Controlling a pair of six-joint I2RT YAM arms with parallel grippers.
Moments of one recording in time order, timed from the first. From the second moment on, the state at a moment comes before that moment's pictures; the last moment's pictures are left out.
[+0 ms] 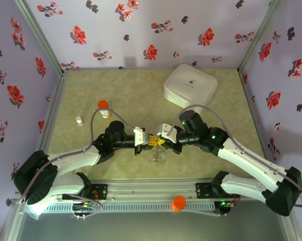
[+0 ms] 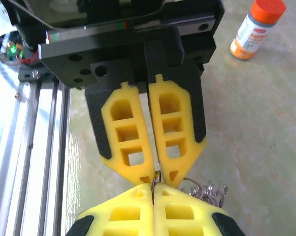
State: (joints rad) left arm -0.85 1.23 0.49 0.51 0.66 0.29; right arm 0.83 1.03 0.87 -0.57 -0.46 -0.49
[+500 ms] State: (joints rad) left arm -0.85 1.23 0.45 0.60 0.65 0.27; right arm 0.76 0.87 0.72 -0.42 -0.50 -0.39
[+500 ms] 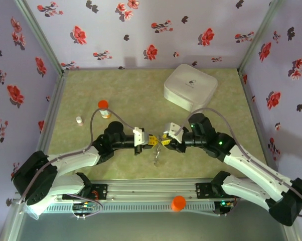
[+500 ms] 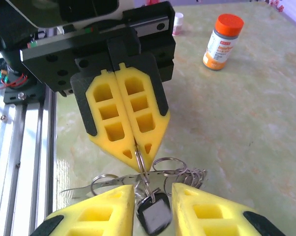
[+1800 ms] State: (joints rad) left arm -0.85 1.25 0.41 0.82 0.68 0.18; right arm 0.78 0.82 0.67 -0.39 -0.41 -0.37
